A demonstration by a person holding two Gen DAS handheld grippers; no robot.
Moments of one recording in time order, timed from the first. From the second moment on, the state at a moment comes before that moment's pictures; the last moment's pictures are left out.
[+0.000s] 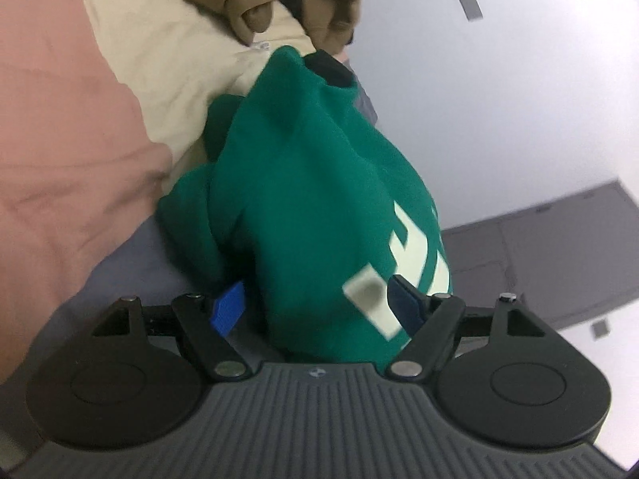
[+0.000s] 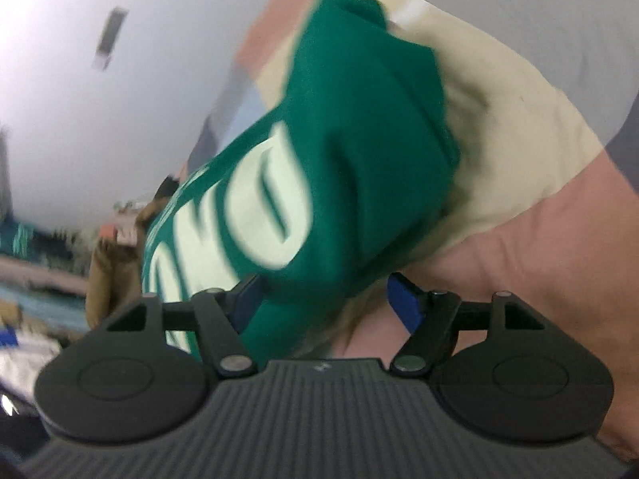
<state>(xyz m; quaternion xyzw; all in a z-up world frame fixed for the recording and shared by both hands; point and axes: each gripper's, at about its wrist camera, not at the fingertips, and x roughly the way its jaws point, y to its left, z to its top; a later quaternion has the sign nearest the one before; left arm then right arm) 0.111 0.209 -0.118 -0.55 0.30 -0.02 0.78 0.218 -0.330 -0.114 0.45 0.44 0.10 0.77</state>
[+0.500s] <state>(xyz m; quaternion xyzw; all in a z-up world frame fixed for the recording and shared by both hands) 0.168 0.207 -0.061 -0.45 0.20 -0.10 0.86 0.270 -0.333 -0.070 0.43 0.31 0.18 0.83</state>
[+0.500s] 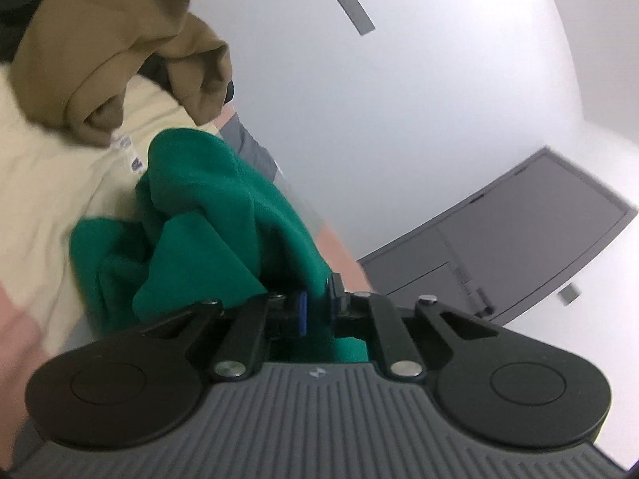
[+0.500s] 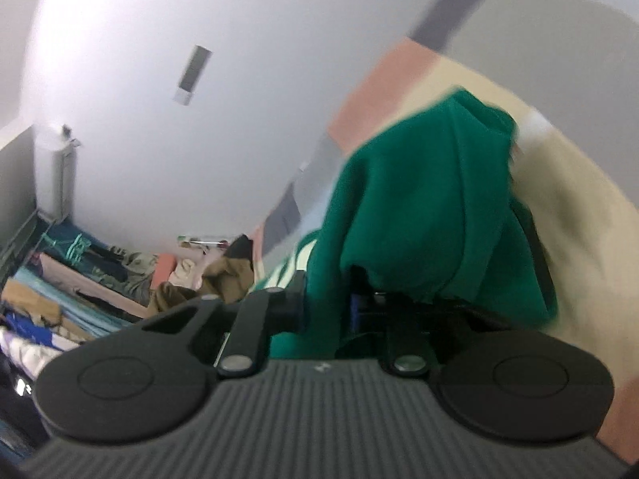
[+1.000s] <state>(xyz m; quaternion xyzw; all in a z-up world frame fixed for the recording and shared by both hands) 0.212 0.210 -0.118 -0.41 0.29 -0.02 0.87 0.258 -0.303 -0.113 0.38 0.40 0.15 0.82</state>
